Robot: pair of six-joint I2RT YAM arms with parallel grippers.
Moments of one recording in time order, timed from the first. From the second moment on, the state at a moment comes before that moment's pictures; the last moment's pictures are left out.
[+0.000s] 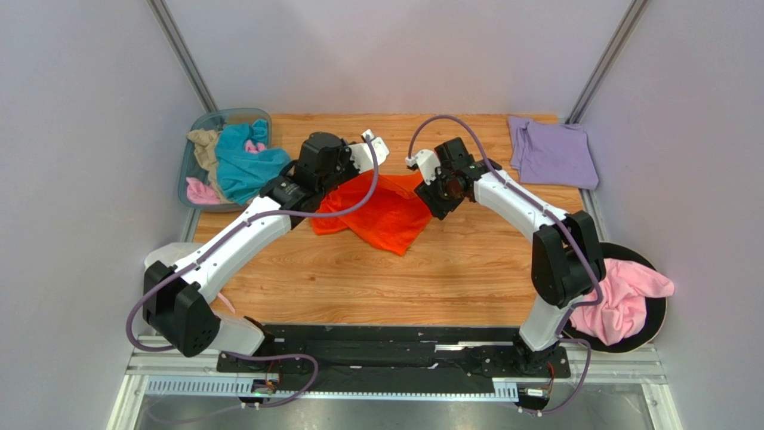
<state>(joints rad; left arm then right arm) -0.60 1.39 1.25 -0.29 -0.19 0.71 0.45 1.75 1.36 -0.65 -0.11 -0.38</state>
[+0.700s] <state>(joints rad) -0.58 1.33 1.25 -0.29 -0.19 0.75 0.45 2.01 1.48 -0.57 -0.02 -0.46</state>
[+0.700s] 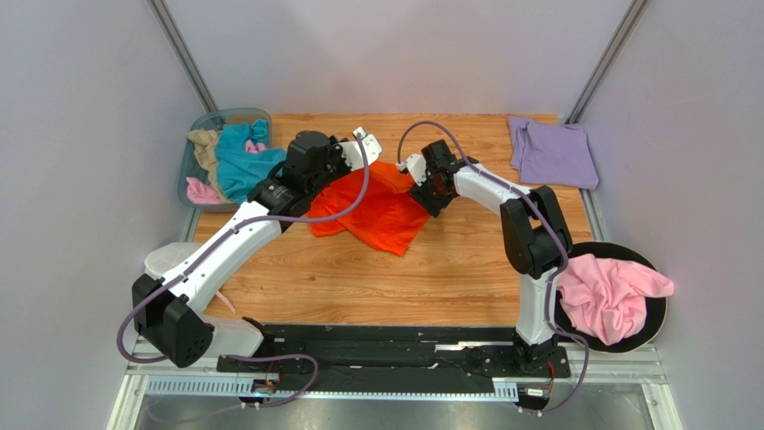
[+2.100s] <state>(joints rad) -0.58 1.34 1.21 -0.30 -0.18 0.76 0.44 2.08 1.63 -0.57 0.02 -0.50</state>
